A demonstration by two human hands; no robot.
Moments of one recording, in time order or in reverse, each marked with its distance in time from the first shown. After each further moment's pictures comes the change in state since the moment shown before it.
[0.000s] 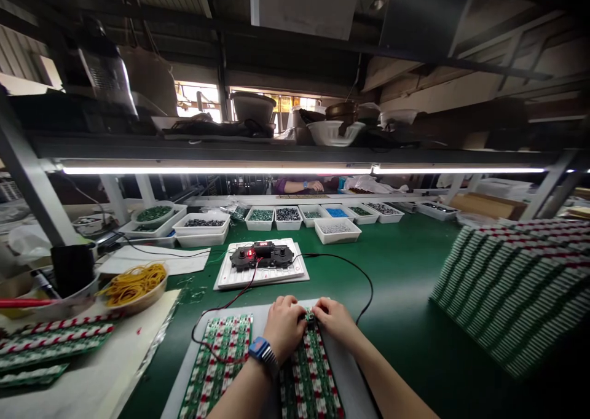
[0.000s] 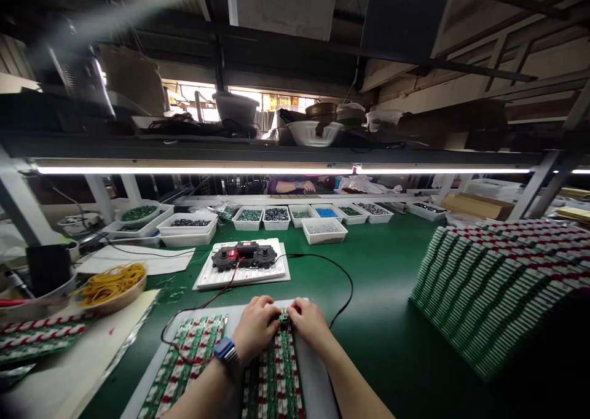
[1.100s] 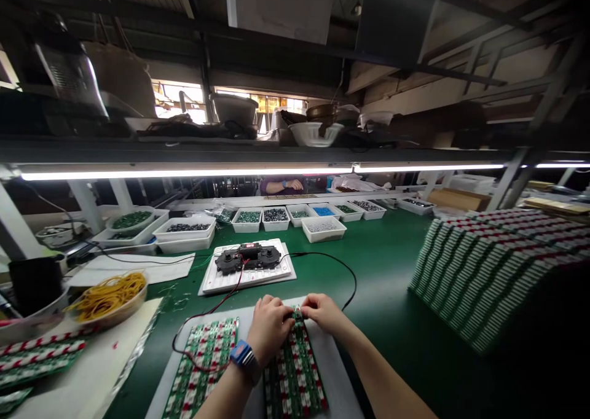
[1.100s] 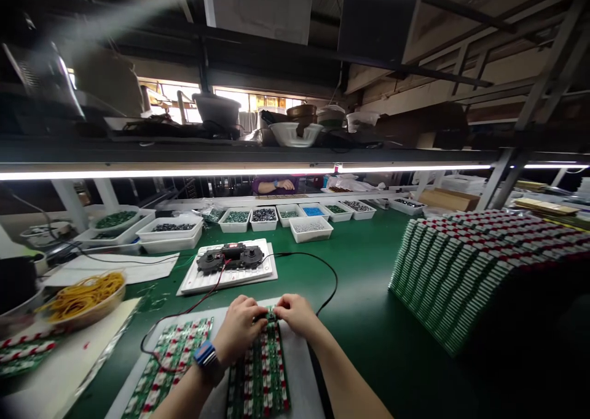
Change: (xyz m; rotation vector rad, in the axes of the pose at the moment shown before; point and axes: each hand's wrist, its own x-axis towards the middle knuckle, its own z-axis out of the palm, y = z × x) left_hand -0.004 0.004 -0.010 0.021 0.011 0.060; right_hand 0.000 0.006 -0.009 0.290 -0.078 -0.008
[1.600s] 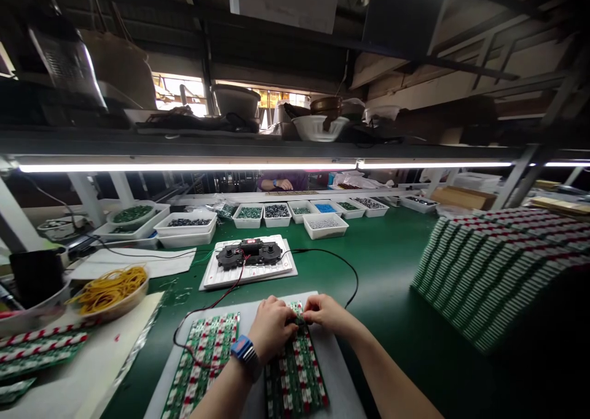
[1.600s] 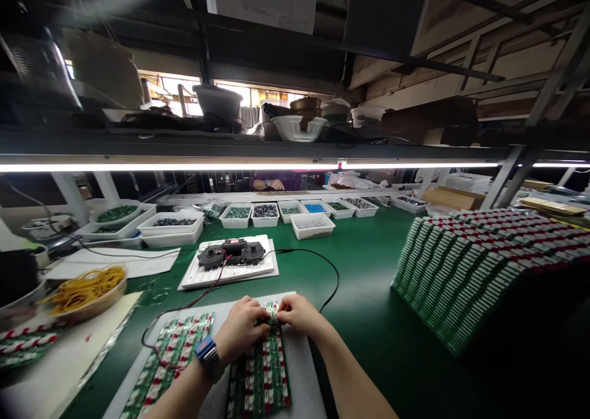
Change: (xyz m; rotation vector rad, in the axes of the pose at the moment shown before) left_hand 0.000 -0.002 0.003 0.024 -0.123 0.030; right_hand -0.005 -0.003 -0.005 0.022 -0.153 0.088
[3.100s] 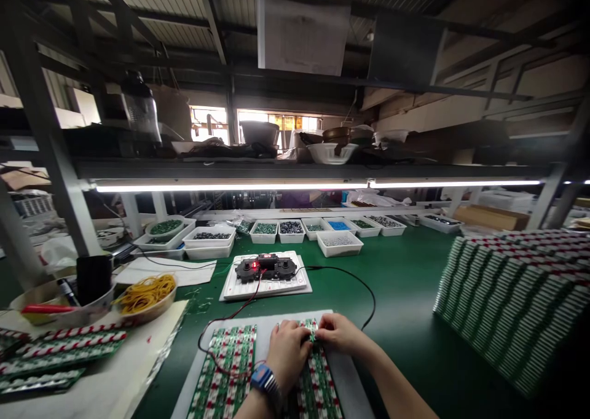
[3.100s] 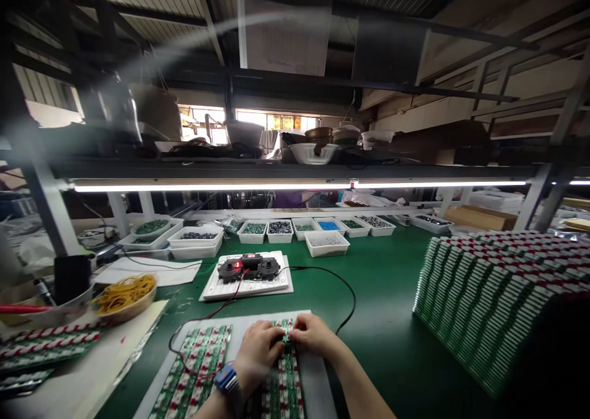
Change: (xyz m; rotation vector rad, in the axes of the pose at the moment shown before) left_hand -0.015 0.010 0.012 -0.110 0.072 -0.164; right_hand 0.004 0.003 0.003 -0.048 -0.019 -0.019
